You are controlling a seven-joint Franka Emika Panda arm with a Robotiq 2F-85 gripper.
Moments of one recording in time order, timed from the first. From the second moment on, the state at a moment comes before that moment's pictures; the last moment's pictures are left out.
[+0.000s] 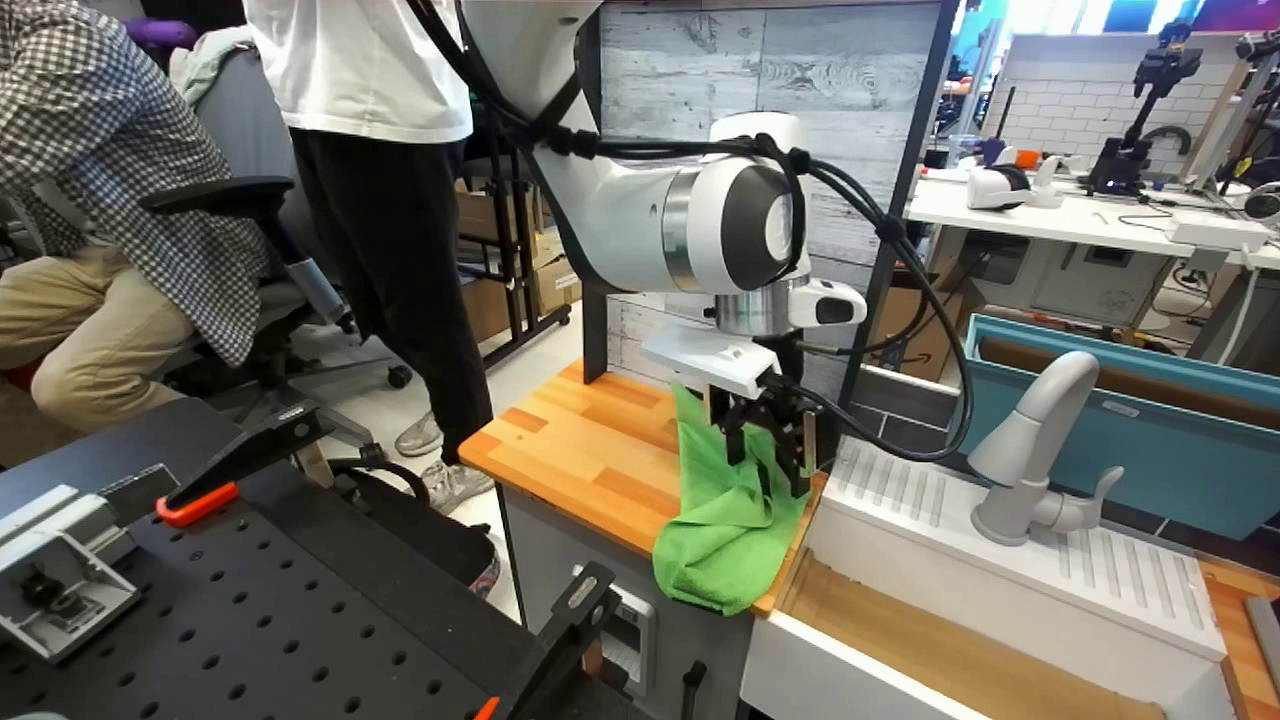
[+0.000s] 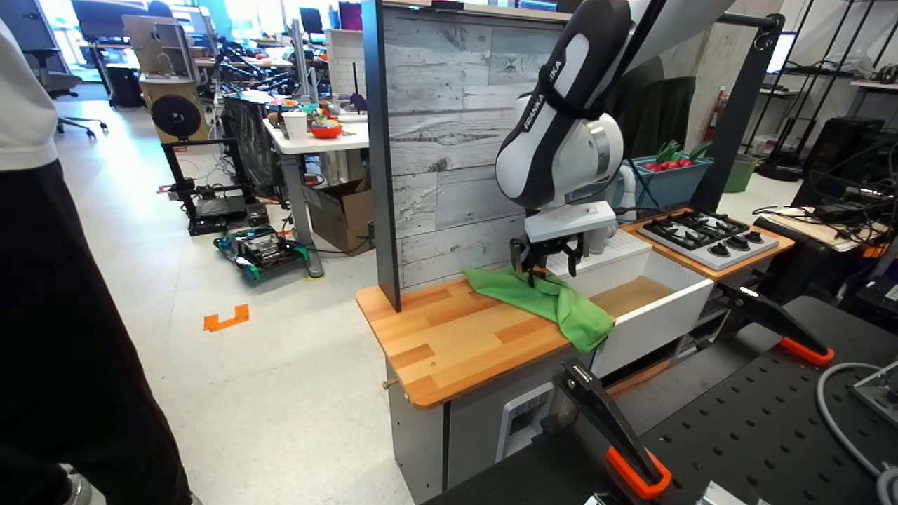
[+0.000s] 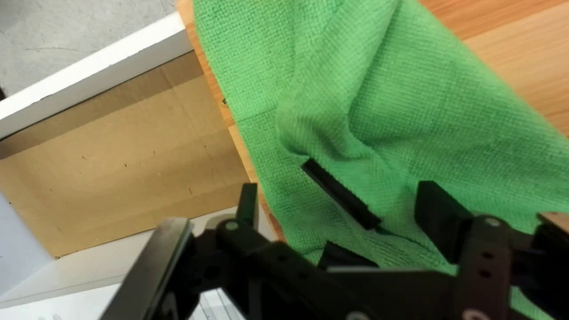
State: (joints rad) arm 0.07 1.17 -0.21 -1.43 -0.06 2.52 0.33
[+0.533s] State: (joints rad) arm 0.07 1.19 -0.21 -1.40 -0.06 2.52 0.27
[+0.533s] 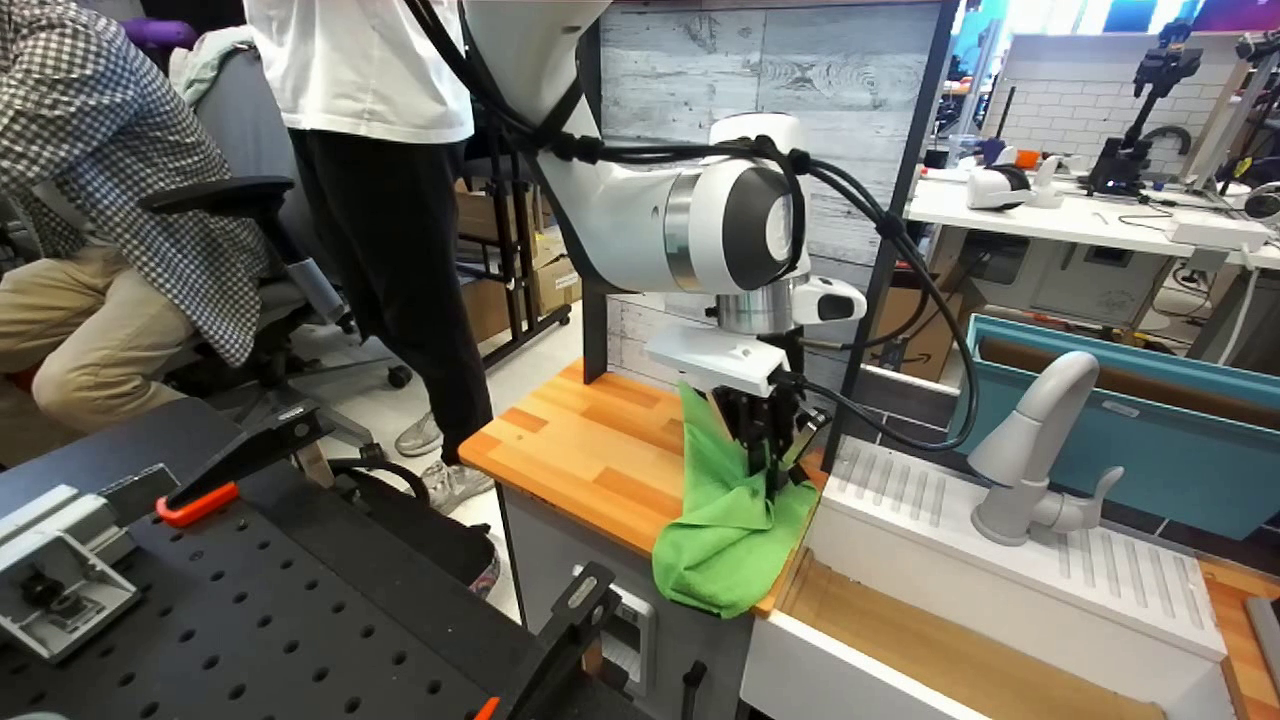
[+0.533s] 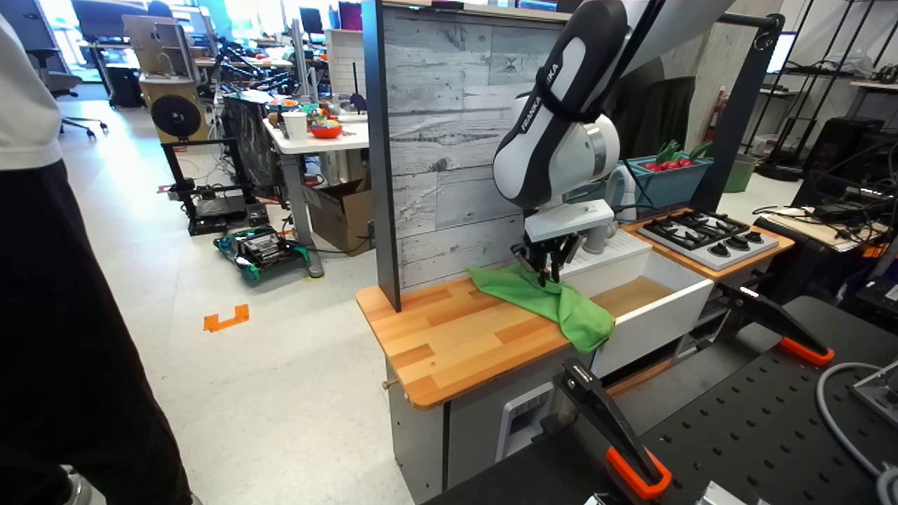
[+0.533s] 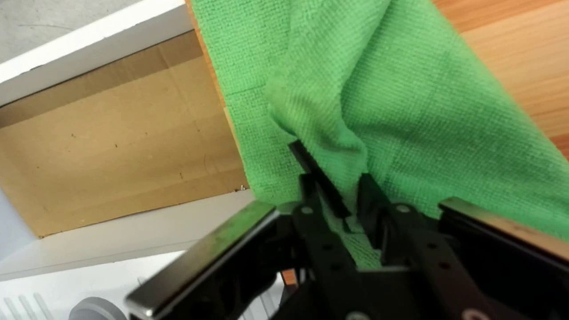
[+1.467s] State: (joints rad) arm 0.11 1.17 -0.21 -1.44 -0.06 2.59 0.26
